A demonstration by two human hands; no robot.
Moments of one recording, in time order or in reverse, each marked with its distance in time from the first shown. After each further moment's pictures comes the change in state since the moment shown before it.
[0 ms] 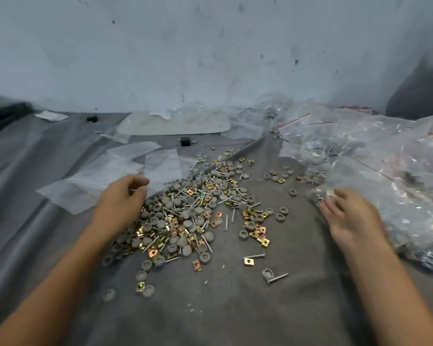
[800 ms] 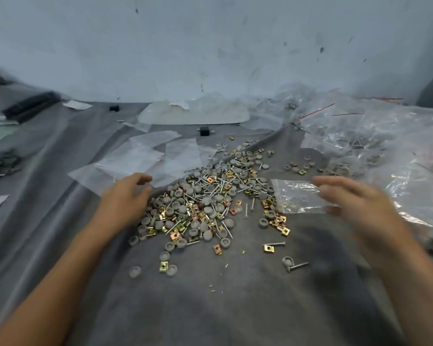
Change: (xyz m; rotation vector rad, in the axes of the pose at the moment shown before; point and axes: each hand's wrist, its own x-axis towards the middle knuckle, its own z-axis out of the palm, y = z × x) left_hand -0.019 -0.019 -0.033 0.227 -0.094 -0.071; right_hand -0.039 0.011 -0.004 -0.595 -0.405 -0.346
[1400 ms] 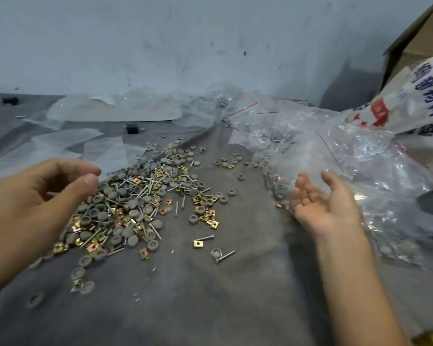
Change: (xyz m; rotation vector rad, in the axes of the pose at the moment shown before) left_hand -0.049 0.055 -0.011 -0.488 0.077 0.367; right_hand -0.010 -0.018 -0.054 0.909 0.464 0.352
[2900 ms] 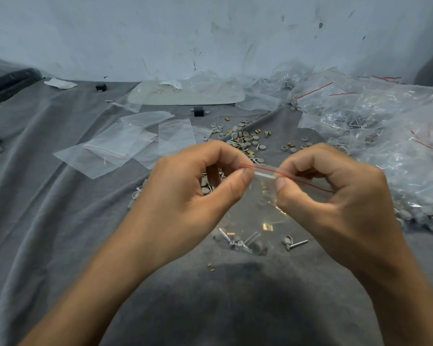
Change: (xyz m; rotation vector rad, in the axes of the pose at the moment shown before) left_hand -0.034 0.081 0.025 -0.090 -0.206 0.274; right_hand -0.091 0.071 0.042 -1.085 -0.842 -1.075
